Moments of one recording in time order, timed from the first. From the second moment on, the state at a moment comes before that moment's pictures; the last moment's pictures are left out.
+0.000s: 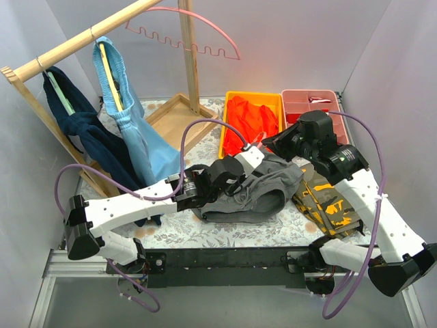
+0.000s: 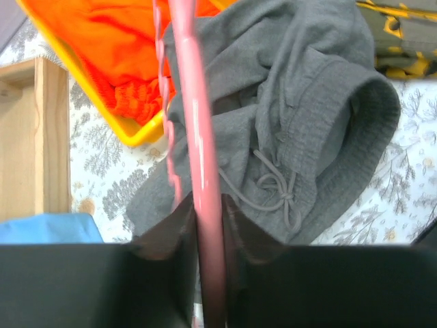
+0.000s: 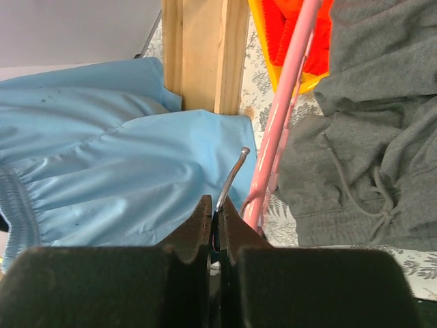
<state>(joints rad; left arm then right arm) -1.18 1.39 1.26 -0.45 -0.45 -0.01 0.52 1.10 1.28 -0.74 0.01 1.29</state>
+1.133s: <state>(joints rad) -1.12 0.81 1.12 -0.73 -0.05 -0.22 0.53 0.61 0.61 -0.51 0.07 0.52</state>
